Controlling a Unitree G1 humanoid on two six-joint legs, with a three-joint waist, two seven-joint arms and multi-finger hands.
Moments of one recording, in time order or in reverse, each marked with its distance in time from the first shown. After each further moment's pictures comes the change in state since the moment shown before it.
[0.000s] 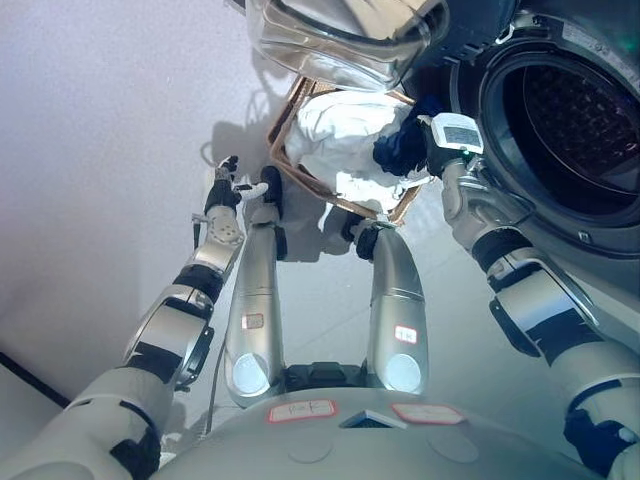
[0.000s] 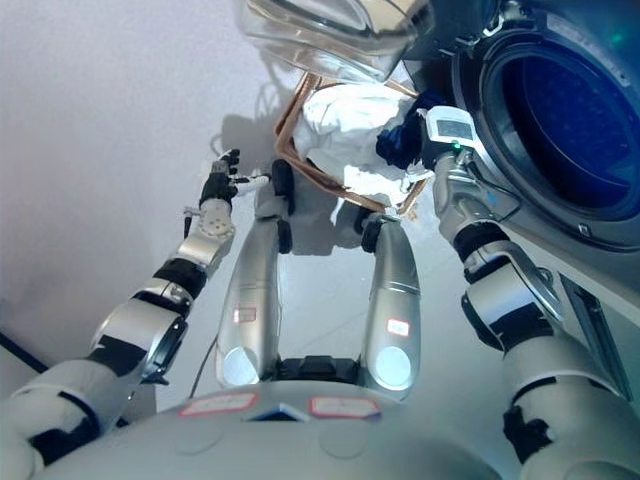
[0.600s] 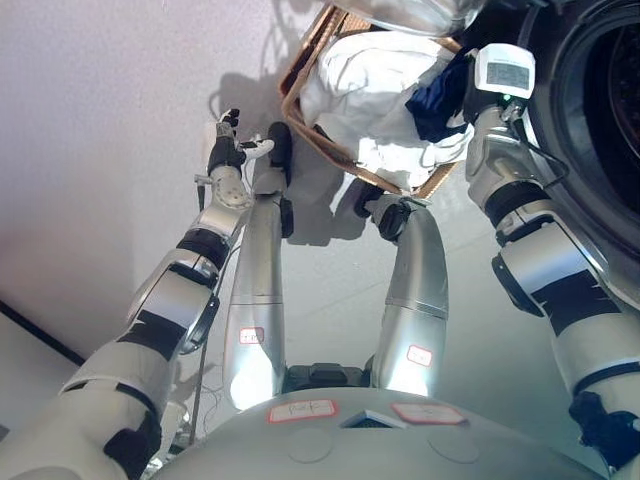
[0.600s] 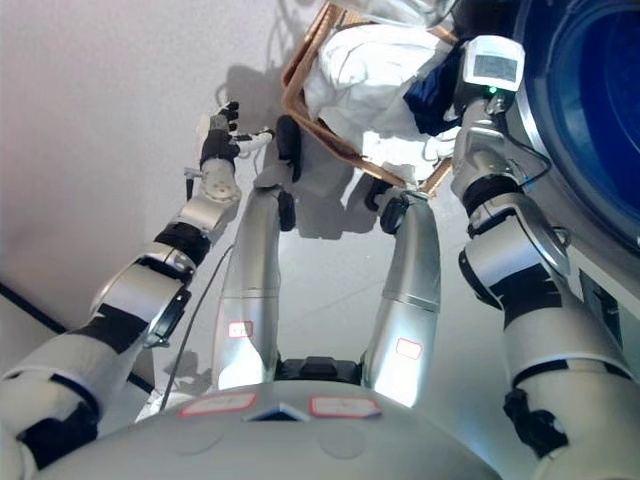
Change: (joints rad) left arm -0.168 -0.002 -0.075 0.038 -0.090 -0.001 0.047; right arm -0.236 -0.006 0.009 0.222 0.005 0.054 -0.144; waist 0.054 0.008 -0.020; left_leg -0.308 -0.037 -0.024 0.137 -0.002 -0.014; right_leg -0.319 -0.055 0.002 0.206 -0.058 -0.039
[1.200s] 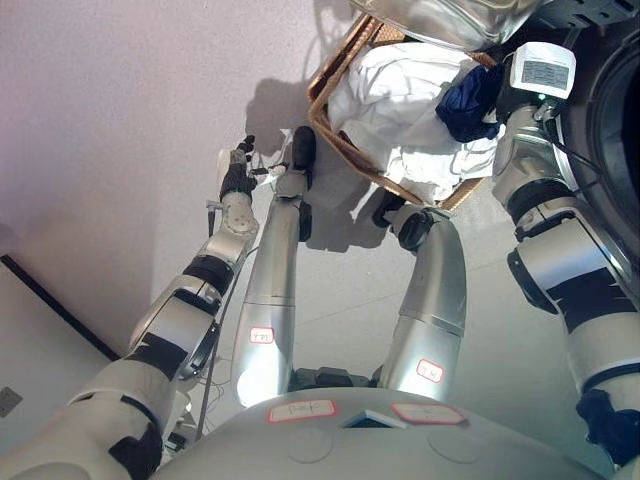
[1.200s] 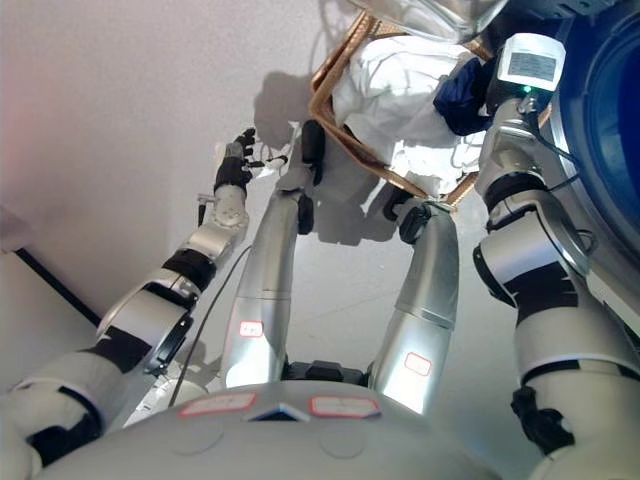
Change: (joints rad) left arm 0.156 -0.015 -0.035 -0.090 -0.018 -0.044 -0.020; right arm 0.004 -0.063 -0.004 0.056 0.001 0.002 -0.019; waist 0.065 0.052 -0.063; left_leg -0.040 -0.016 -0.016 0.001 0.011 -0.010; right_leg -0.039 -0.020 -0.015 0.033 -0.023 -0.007
